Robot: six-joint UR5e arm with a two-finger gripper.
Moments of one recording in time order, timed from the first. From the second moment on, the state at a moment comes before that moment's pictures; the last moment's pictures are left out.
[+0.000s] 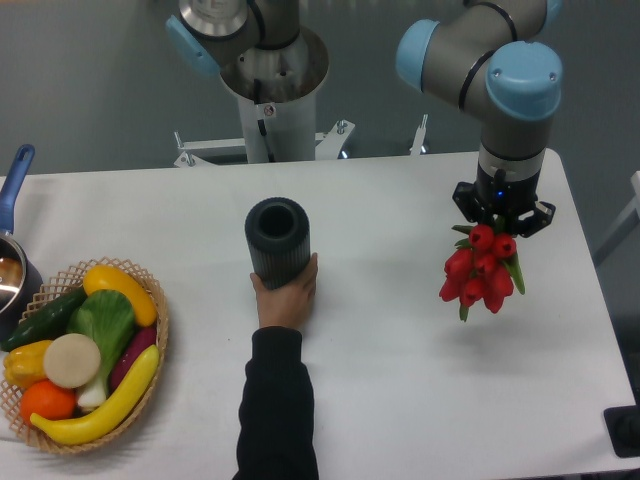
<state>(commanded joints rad) 2.77 -1.85 -1.64 -1.04 1.62 1.22</state>
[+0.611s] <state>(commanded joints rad) 2.71 -1.91 -1.63 -1.03 1.60 1.17</state>
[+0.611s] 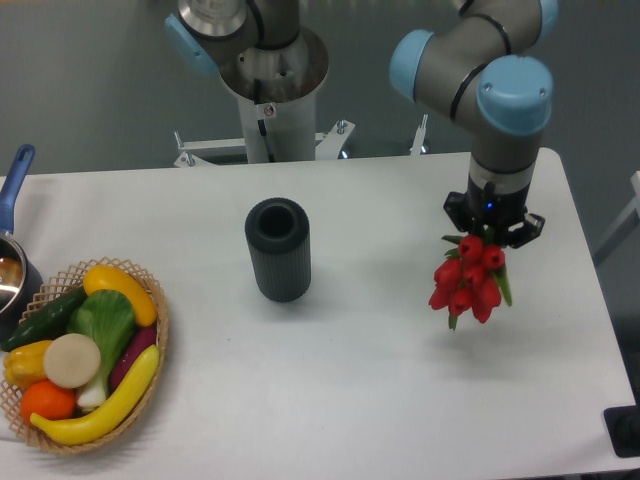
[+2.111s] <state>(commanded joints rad) 2.60 -2.10 -1.61 -0.85 1.50 1.06</state>
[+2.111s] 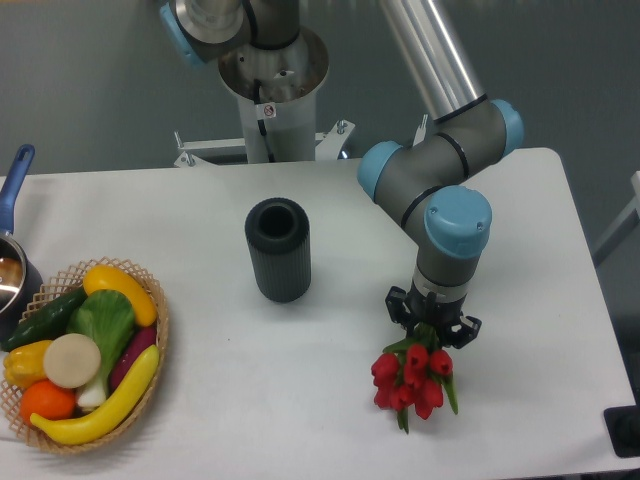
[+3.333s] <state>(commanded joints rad) 2.75 -2.00 -1.60 -0.86 1.62 1.26</state>
